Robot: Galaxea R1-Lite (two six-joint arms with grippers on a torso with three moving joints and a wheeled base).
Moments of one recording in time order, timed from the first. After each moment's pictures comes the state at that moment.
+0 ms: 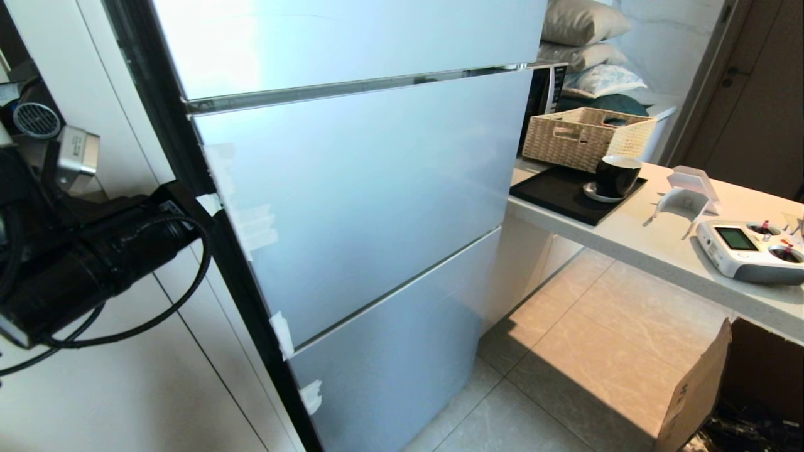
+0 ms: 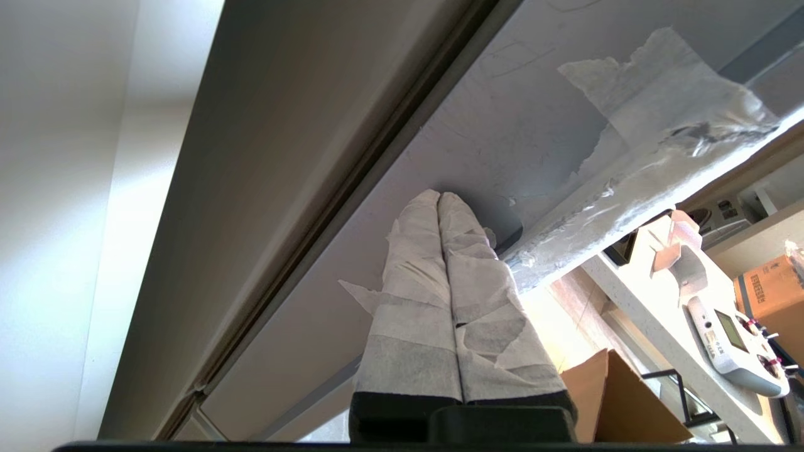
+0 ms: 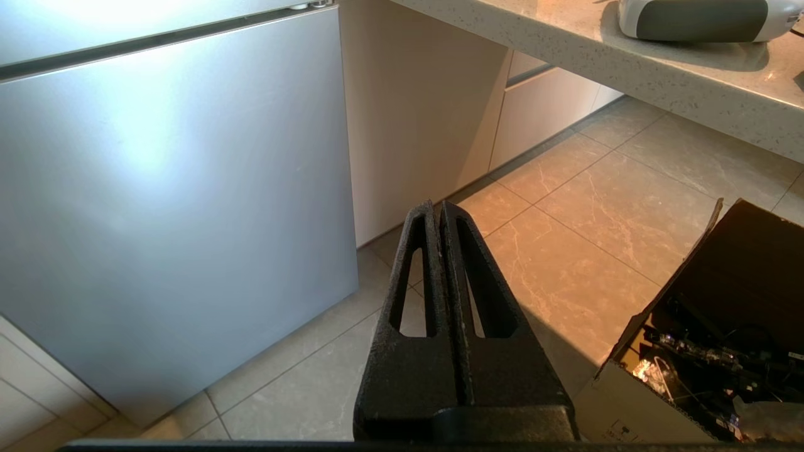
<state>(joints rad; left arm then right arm) -0.27 1.42 -0.72 -0.71 0.01 -0.49 0.00 0.00 0.00 0.00 0.00 0.00</state>
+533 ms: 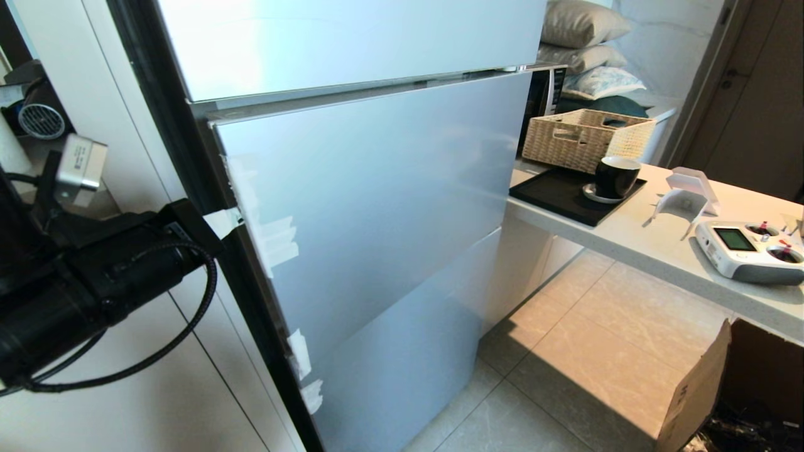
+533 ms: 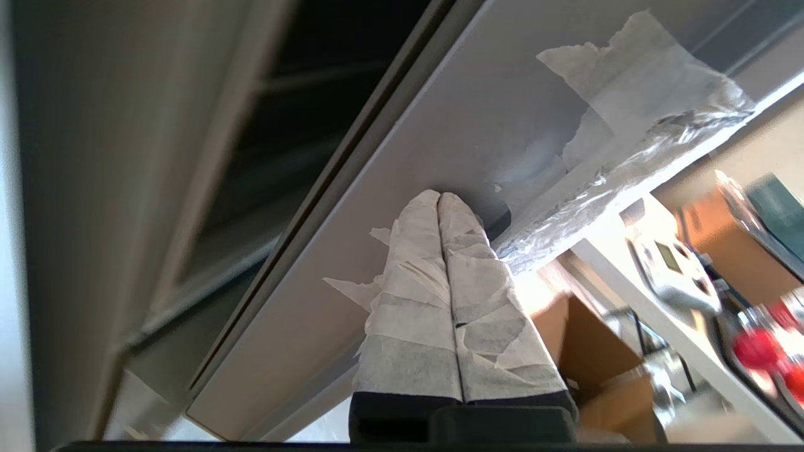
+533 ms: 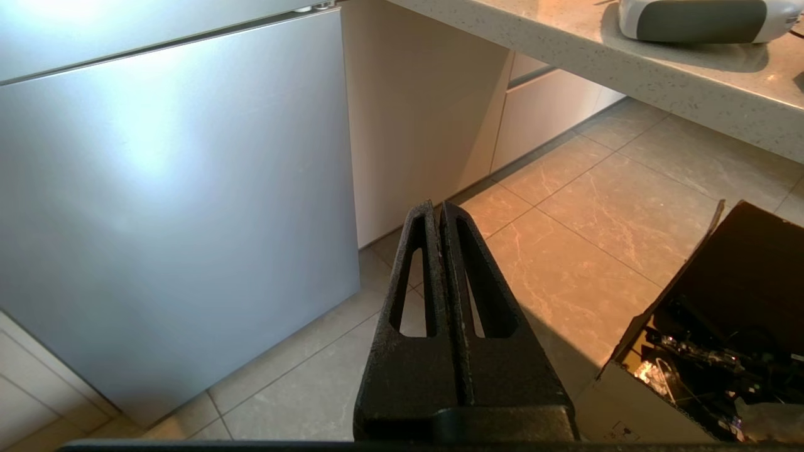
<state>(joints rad) -0.37 1.37 -0.65 -0.71 0.00 -0.48 0.00 0.00 0.00 0.00 0.00 0.00</state>
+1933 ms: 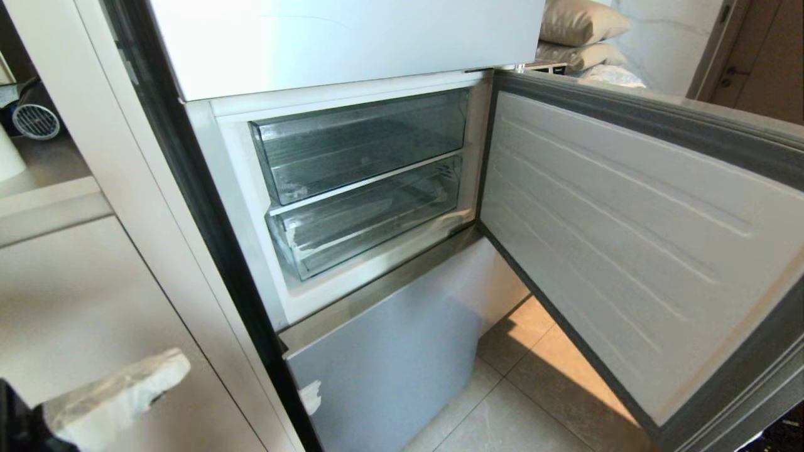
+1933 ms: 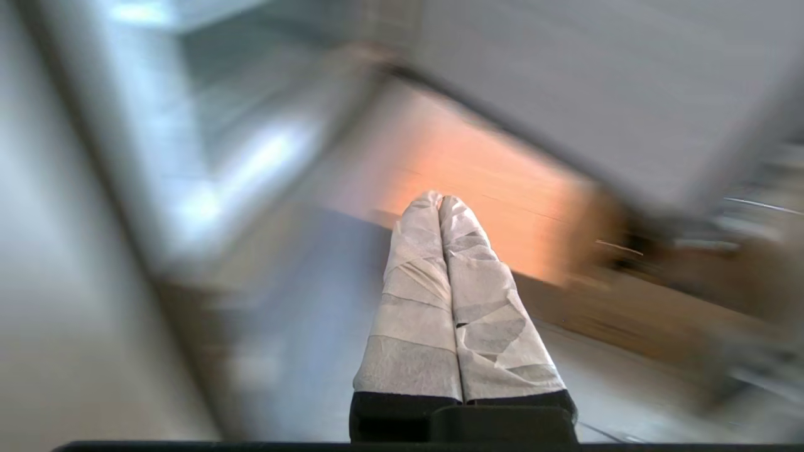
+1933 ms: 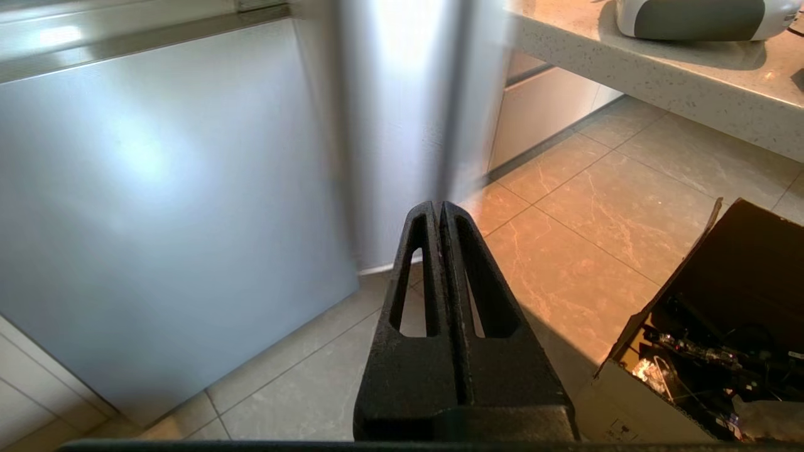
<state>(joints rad) -0.73 0.80 -0.36 -0.46 0.22 -0.10 0.00 0.00 0.00 0.00 0.00 0.00</state>
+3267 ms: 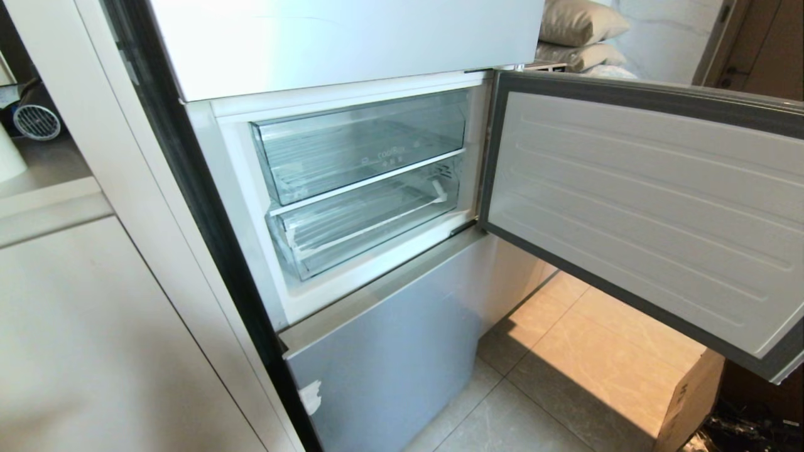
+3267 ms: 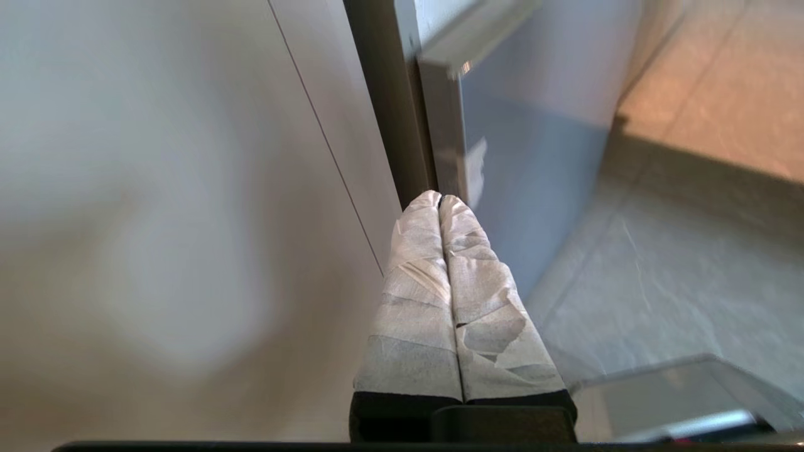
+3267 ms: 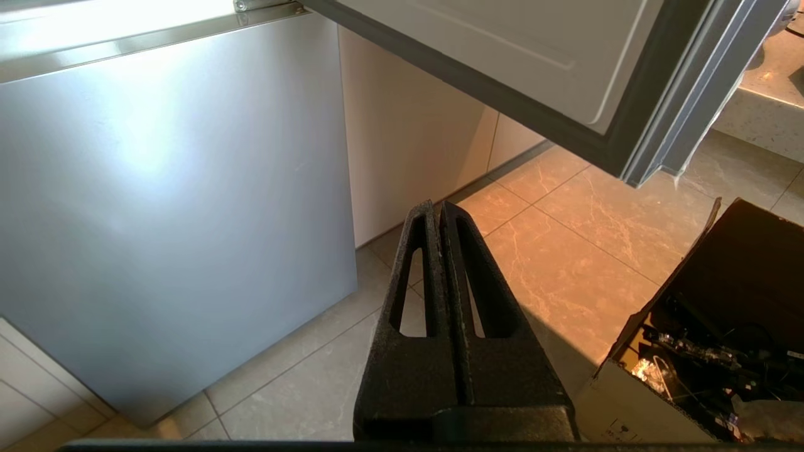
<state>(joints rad) -0.01 0.06 -0.07 0.15 -0.07 0.20 0.00 0.00 0.00 0.00 0.00 -0.01</state>
